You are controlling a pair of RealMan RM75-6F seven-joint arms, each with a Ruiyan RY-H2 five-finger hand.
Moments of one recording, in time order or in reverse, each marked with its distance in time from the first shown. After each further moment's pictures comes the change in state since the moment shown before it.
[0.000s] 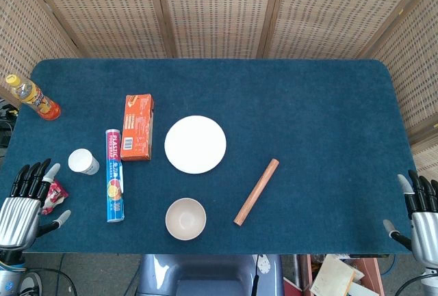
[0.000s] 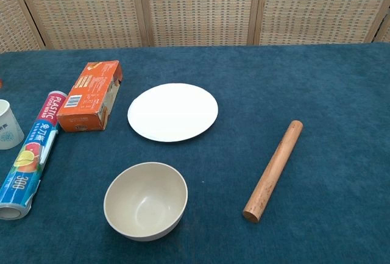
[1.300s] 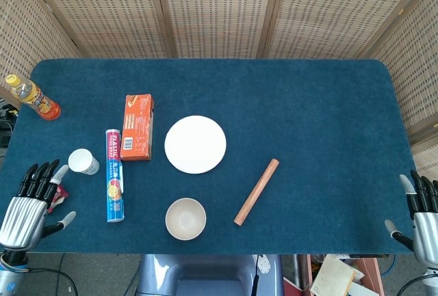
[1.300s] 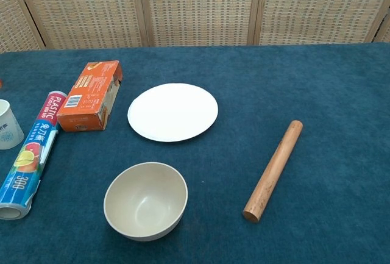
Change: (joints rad) left arm -0.022 0.009 0.017 0.023 0.069 -0.011 -0.026; right arm -0.001 0.003 0.002 0.004 0.011 -0.006 0.012
